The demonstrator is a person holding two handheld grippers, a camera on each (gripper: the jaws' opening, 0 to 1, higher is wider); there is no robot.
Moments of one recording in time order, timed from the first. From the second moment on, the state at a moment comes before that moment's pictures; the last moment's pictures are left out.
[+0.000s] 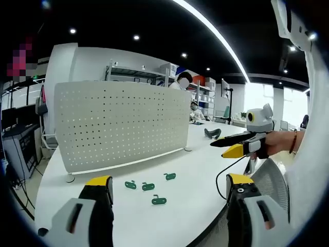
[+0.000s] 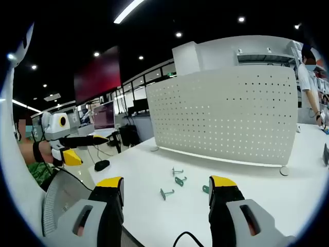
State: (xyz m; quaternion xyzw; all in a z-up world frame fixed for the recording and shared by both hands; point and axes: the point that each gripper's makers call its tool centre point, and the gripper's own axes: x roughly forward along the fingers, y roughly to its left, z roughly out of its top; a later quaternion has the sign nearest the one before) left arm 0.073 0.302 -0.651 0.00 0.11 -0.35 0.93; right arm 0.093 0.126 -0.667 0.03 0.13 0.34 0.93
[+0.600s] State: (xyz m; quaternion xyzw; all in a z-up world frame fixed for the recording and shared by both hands) left arm 0.072 0.299 -0.652 -0.01 0.11 -0.36 0.93; right arm 0.093 0.123 -0.672 0.03 0.14 0.34 0.93
